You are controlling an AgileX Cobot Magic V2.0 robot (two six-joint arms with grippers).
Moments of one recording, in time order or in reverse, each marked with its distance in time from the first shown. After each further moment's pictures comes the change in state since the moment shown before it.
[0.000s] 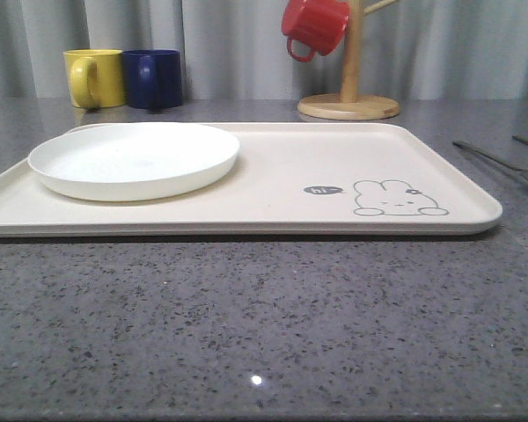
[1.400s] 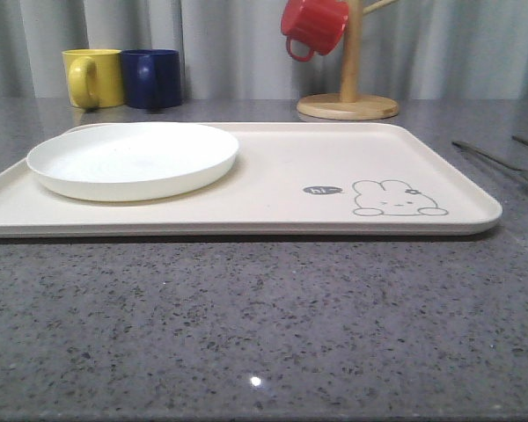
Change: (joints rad) left arm 0.000 0.000 0.000 0.000 0.000 0.000; right arm 0.000 0.572 -0.595 0.014 0.654 0.000
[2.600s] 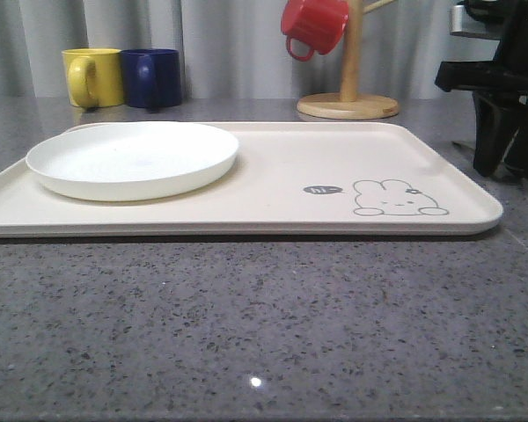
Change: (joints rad) left arm 0.000 0.000 0.000 0.000 0.000 0.000; right arm 0.149 1.205 -0.811 0.170 0.300 -0.062
